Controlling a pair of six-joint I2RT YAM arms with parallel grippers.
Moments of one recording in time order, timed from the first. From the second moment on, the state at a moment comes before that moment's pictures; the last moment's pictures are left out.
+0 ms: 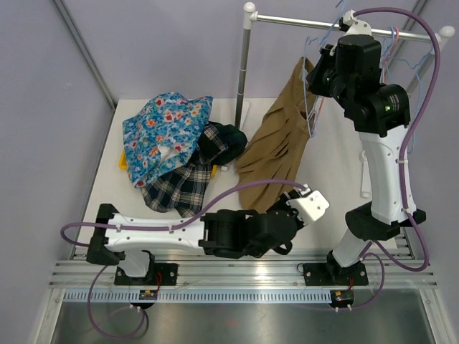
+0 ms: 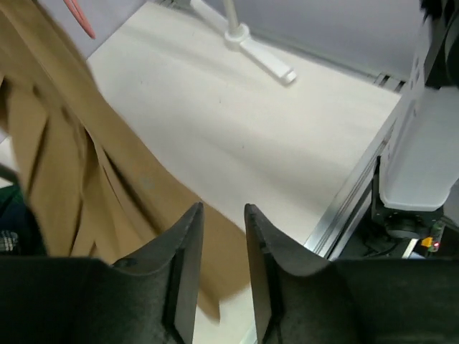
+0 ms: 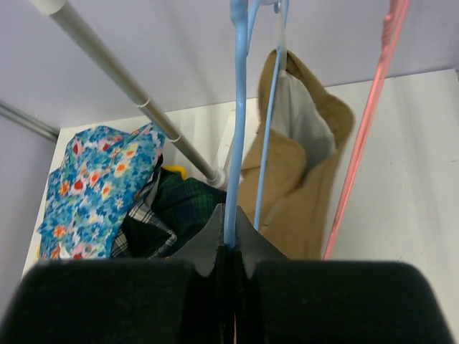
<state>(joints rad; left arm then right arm) -1.57 1.54 1.55 -0.37 -0.67 -0.05 0.43 1.70 2.55 -1.16 0.29 0.39</state>
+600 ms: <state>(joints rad) -1.32 1.24 1.22 0.18 -0.70 0.15 0.42 1.63 2.50 -1.15 0.23 0.43</state>
